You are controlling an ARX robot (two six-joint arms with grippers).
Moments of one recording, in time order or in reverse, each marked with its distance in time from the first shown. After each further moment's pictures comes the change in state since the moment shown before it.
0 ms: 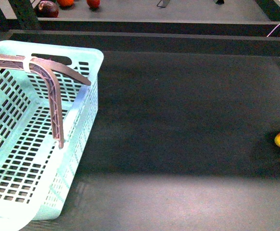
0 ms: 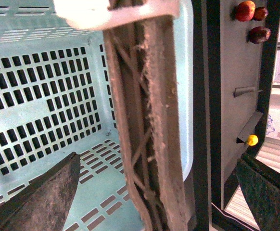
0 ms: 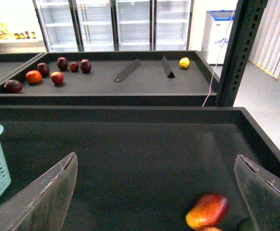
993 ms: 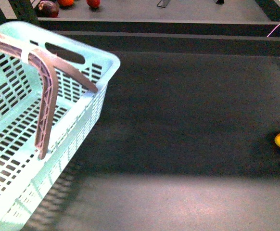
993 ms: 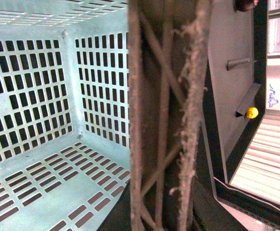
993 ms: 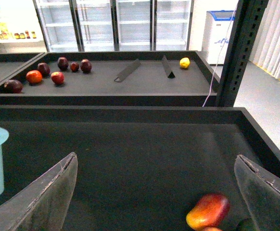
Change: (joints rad) left arm -0.115 -0.095 0.082 -0.118 0.009 0.061; right arm 0.000 0.000 0.000 0.000 0.000 0.000
